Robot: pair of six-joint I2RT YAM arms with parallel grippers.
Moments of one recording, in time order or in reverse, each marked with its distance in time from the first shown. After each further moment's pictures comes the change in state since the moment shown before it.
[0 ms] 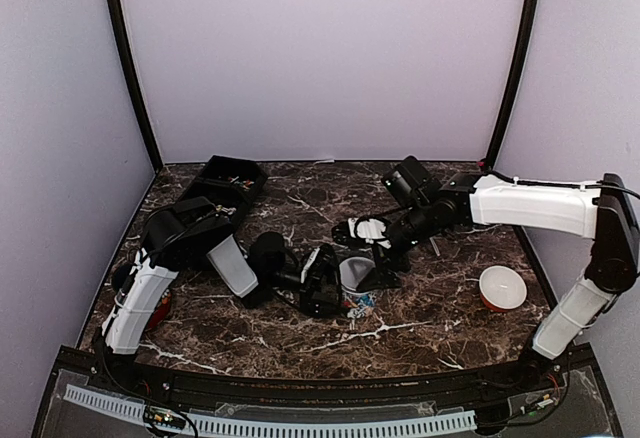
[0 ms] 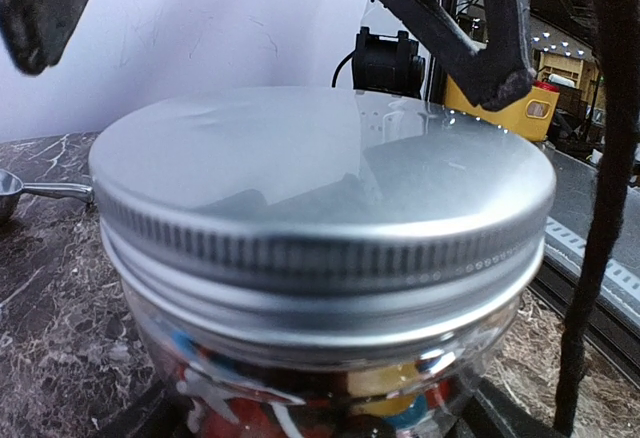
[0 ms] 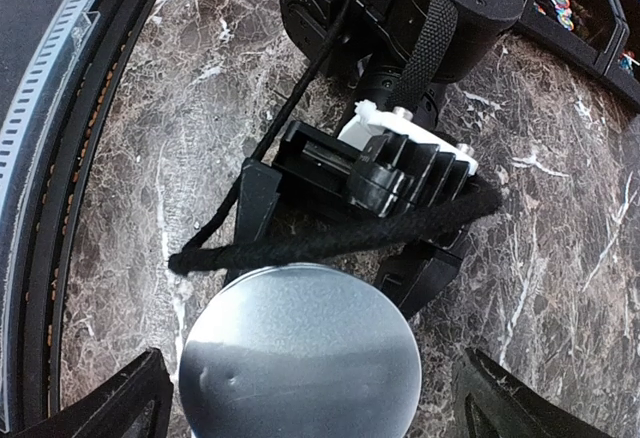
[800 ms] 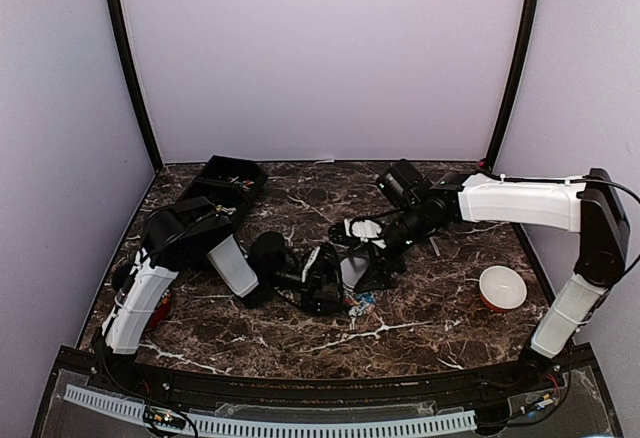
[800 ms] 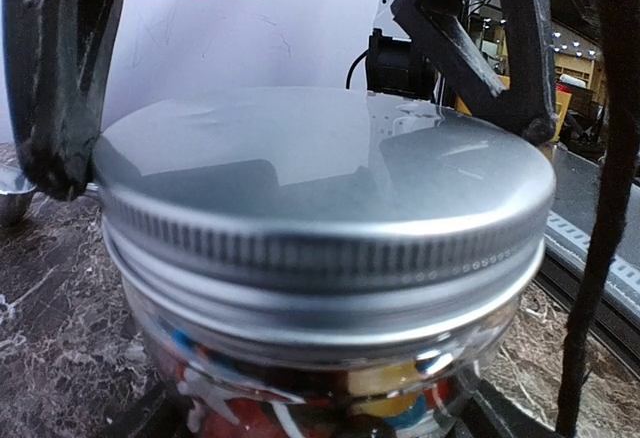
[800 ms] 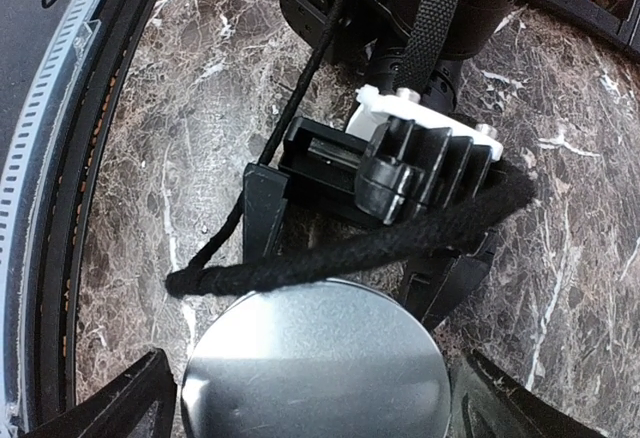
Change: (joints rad) left arm 0.000 0.001 0.004 -0.003 -0.039 0.002; right arm -0.014 0.081 0.042 -0.029 -0.044 0.046
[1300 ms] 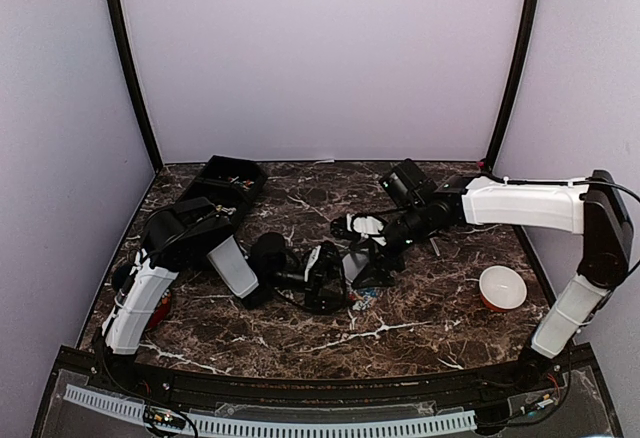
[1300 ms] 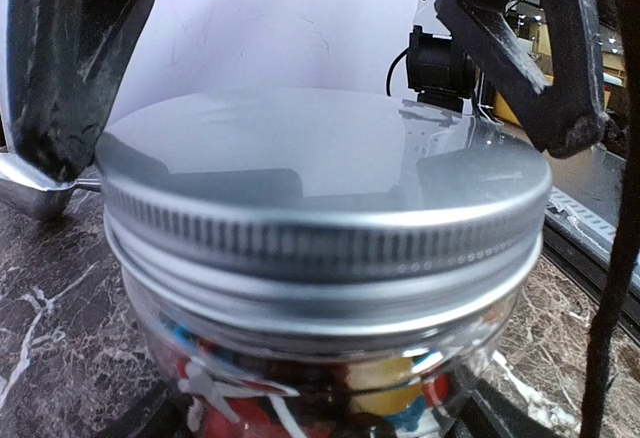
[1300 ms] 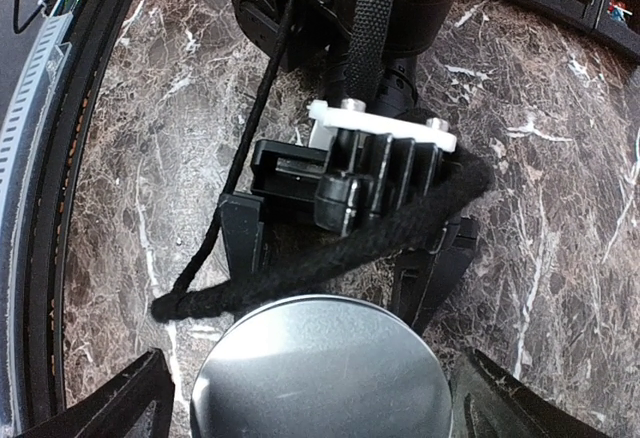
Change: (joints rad) left arm -0.002 -0.003 -0.007 -0.005 -0.111 0.044; right arm -0.005 -0.019 -0.040 0.085 0.027 0.074
